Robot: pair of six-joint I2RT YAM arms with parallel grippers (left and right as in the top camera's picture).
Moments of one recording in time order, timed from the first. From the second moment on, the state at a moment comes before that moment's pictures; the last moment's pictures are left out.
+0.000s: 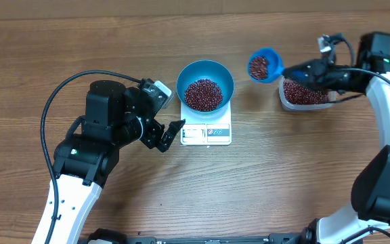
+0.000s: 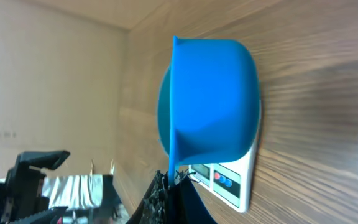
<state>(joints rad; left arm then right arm) -0.26 1.12 1.08 -0.68 0.39 0.29 -0.23 1.80 1.49 -0.92 -1.11 0.01</state>
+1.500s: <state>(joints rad) -0.26 1.12 1.08 -0.68 0.39 0.29 0.31 1.70 1.51 -0.73 -0.45 0.01</state>
